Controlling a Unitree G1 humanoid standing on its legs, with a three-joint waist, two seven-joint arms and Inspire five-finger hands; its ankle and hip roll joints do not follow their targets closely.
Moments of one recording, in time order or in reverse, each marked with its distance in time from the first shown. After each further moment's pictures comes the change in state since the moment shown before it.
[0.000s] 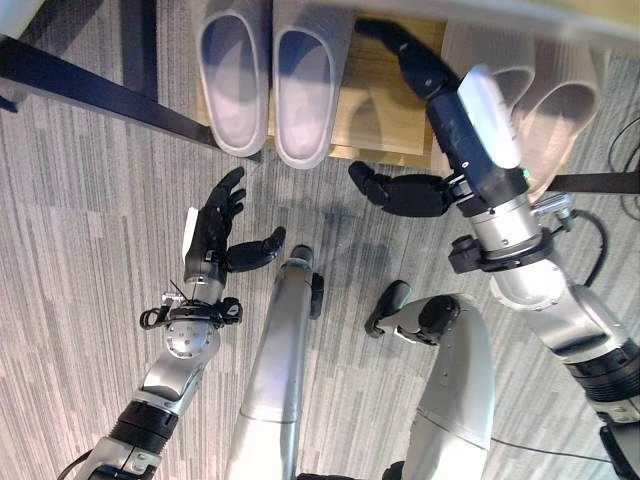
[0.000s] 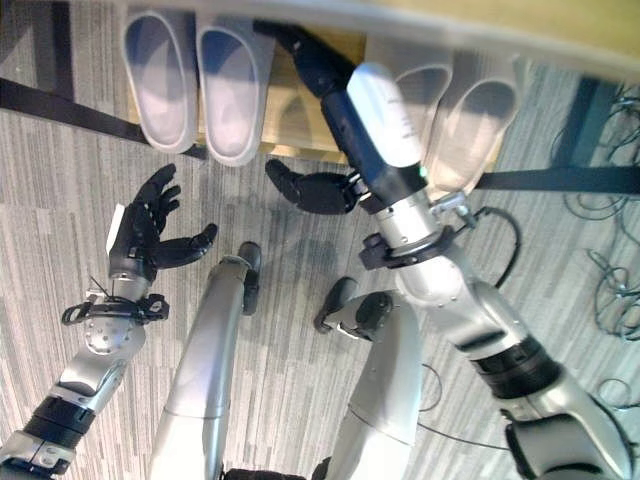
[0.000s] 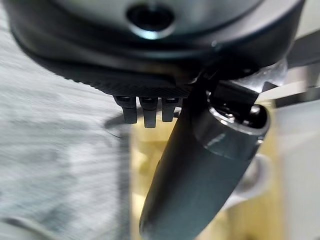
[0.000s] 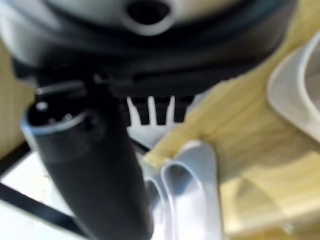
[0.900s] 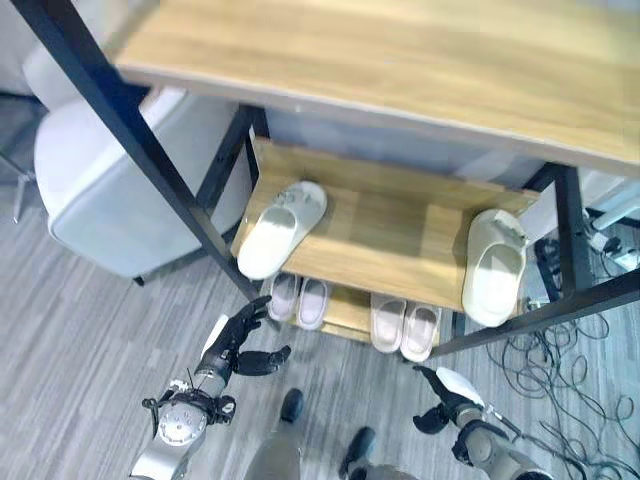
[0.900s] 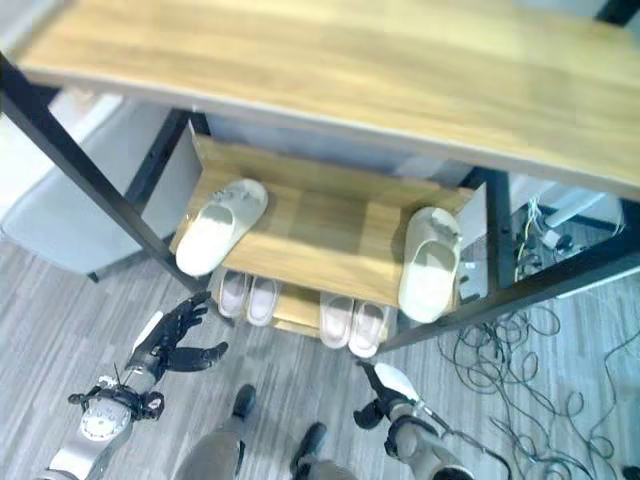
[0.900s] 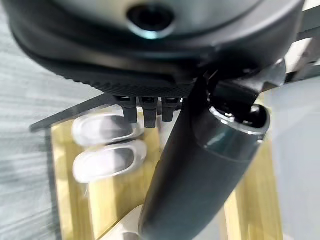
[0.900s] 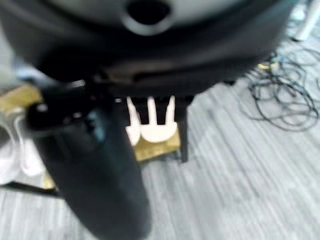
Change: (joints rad) left arm 0.391 0.001 -0.034 0.097 0.091 0.034 -0.227; right arm 0.435 0.378 0.081 1.073 -0.211 0.066 0.070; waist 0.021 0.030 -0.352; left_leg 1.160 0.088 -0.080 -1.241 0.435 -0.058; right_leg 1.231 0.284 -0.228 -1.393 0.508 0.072
